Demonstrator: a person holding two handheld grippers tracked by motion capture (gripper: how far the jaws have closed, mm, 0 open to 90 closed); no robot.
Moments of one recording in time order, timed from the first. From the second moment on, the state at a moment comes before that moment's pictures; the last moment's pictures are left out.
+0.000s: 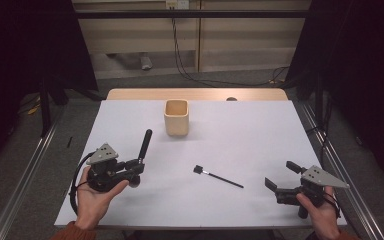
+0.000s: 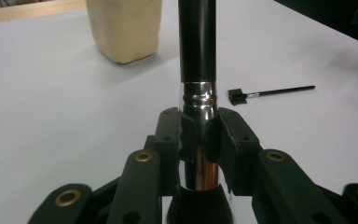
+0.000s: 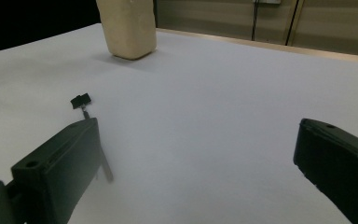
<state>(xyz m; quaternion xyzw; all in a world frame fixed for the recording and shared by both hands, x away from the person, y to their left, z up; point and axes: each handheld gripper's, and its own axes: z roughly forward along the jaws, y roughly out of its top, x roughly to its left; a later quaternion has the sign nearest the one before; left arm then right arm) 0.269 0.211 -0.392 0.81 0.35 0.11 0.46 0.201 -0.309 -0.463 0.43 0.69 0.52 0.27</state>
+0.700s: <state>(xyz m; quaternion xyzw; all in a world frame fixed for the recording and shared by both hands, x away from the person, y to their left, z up) 0.276 0.166 -0.386 0.84 0.28 0.06 0.46 0.200 -0.302 -0.455 0.40 0.69 0.54 0.26</state>
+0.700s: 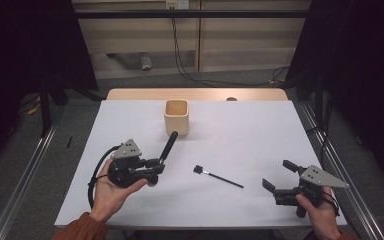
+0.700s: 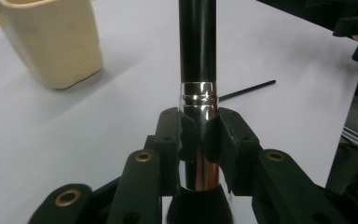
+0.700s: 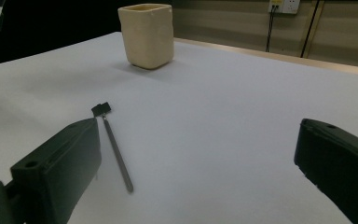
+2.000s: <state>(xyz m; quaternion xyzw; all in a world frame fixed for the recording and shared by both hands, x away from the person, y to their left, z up) 0.286 0.111 -0.384 0.92 0.17 -0.01 0.35 0.240 -0.233 -0.426 0.27 0.80 0.52 0.14</state>
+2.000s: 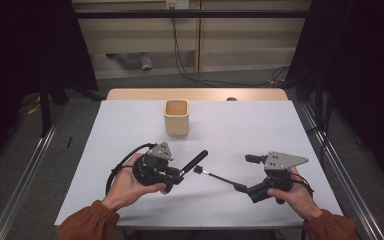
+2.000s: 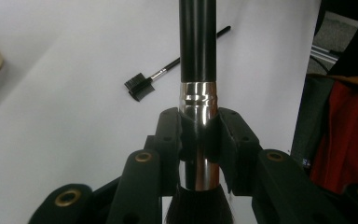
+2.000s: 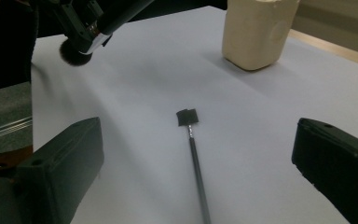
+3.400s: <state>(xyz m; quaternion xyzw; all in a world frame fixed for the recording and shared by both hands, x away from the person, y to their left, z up) 0.287 0.077 -0.384 0.96 0.10 -0.05 0.24 0.275 -0.173 -0.400 0.12 0.93 0.35 0.00</state>
